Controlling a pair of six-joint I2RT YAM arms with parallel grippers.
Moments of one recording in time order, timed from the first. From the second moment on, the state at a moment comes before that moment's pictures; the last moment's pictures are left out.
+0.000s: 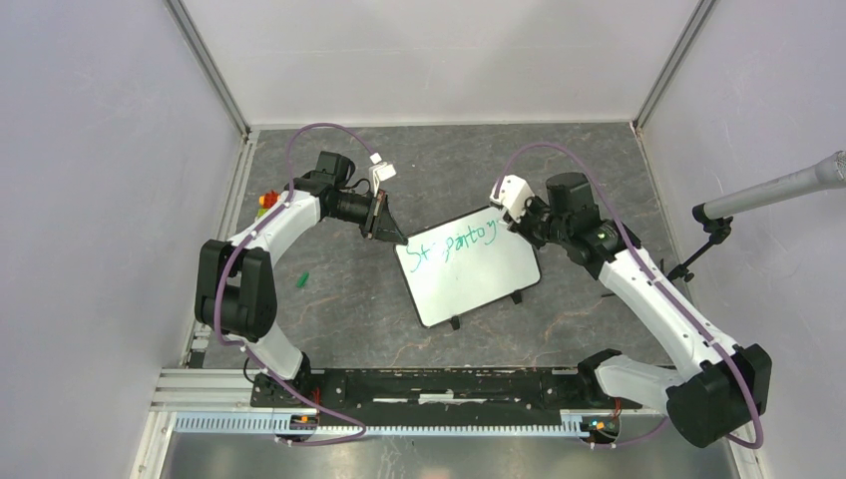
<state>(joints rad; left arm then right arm) -0.25 1.66 1.20 -0.63 1.08 0.23 0.43 1.14 0.99 -0.52 -0.24 -0.60</state>
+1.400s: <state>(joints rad) -0.25 1.66 1.20 -0.63 1.08 0.23 0.42 1.17 0.98 -0.52 -0.21 -0.65</state>
